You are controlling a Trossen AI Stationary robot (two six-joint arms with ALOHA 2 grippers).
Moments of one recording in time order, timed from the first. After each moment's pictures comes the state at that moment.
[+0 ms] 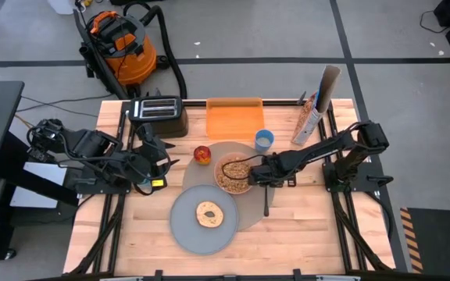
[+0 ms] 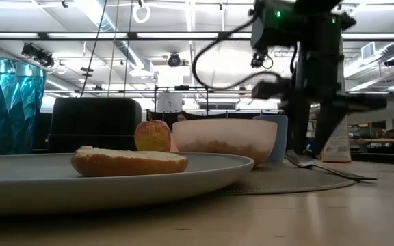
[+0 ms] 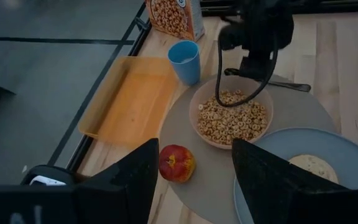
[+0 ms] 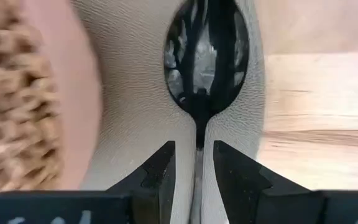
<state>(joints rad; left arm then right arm) -0.43 1.22 1.54 -1.16 -0.71 -0.38 0.14 1.66 0.99 -0.74 0.06 1.75</state>
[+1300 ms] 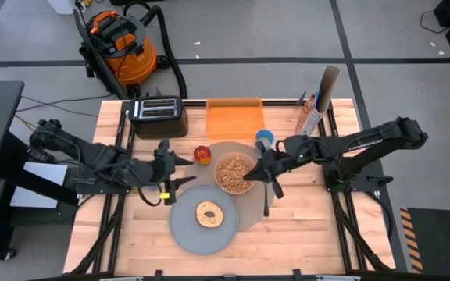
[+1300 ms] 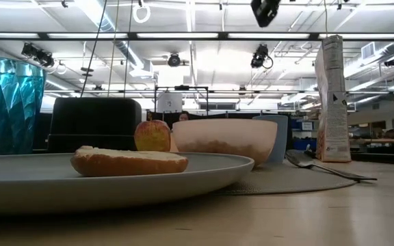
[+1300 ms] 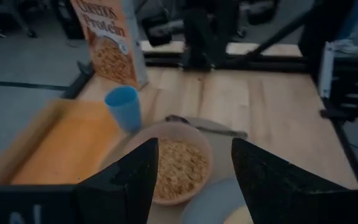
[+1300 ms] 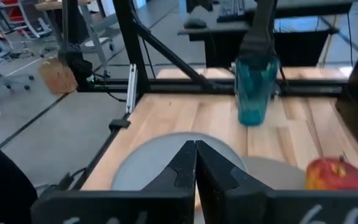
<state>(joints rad) -0.44 1.12 1.14 -0.49 -0.61 -0.24 0.13 1.21 0.86 0.08 -0.16 0.09</state>
